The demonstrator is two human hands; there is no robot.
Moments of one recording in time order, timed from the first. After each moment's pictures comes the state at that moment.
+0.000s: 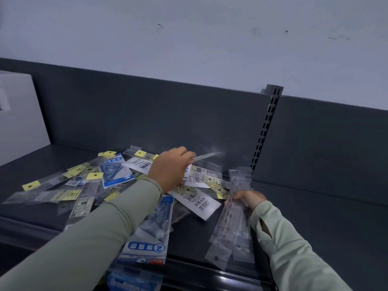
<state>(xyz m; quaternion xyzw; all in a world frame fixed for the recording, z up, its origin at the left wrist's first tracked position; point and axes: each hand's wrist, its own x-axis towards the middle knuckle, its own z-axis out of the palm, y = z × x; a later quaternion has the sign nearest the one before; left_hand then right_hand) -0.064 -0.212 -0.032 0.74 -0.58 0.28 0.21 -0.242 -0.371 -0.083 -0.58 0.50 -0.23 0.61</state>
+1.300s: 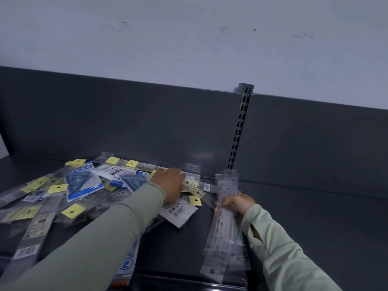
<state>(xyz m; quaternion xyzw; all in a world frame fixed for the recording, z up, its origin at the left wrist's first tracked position) -0.077 -0.284 -0.061 0.81 -0.58 0.03 -0.07 -0.269 -0.393 -0.093 -0.57 0.46 -0.23 0.64</state>
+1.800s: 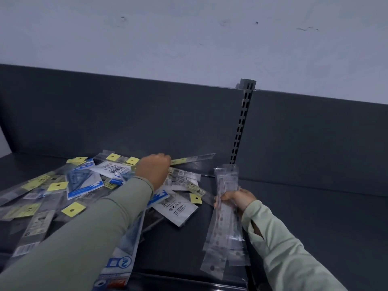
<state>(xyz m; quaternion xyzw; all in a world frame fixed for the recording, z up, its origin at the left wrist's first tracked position) -0.064 -0.268 -0.043 0.85 -0.48 0.21 0.02 -0.265 -0.400 -0.090 -0.57 0.45 -0.22 0.65</state>
